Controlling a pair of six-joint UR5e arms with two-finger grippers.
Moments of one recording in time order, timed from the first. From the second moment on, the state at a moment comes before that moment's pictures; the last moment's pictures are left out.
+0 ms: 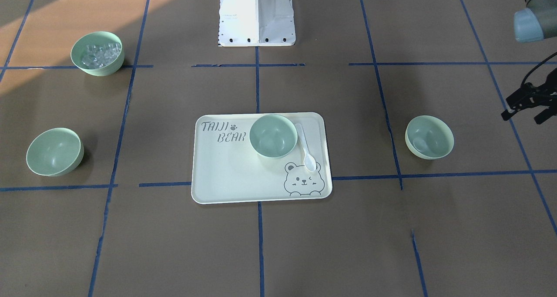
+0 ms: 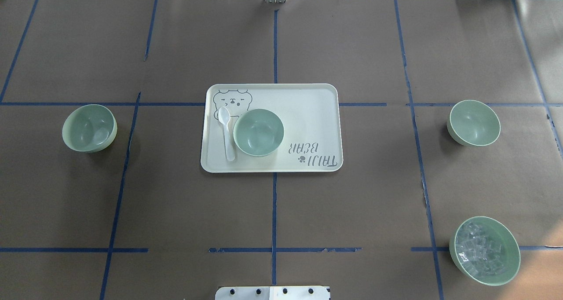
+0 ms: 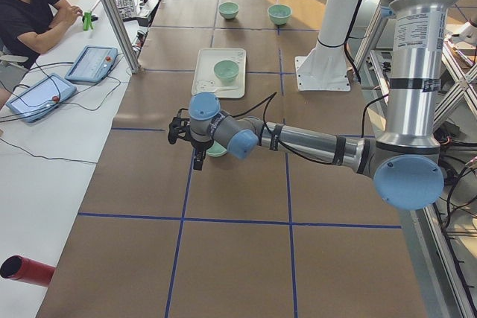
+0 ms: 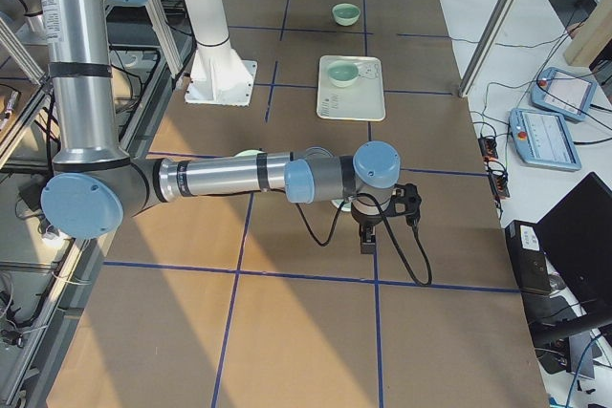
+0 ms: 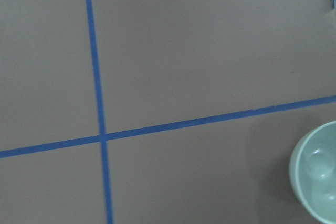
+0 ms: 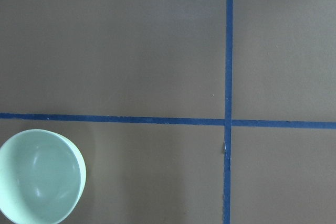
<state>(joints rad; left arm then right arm) -1.24 -1.57 -1.70 -2.06 -2.33 -0.61 1.55 -1.49 1.65 -1.56 2.43 0.11</state>
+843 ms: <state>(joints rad) -0.99 -1.63 -1.55 -2.31 -2.12 -0.91 1.38 -1.42 1.63 -1.33 2.43 0.53</state>
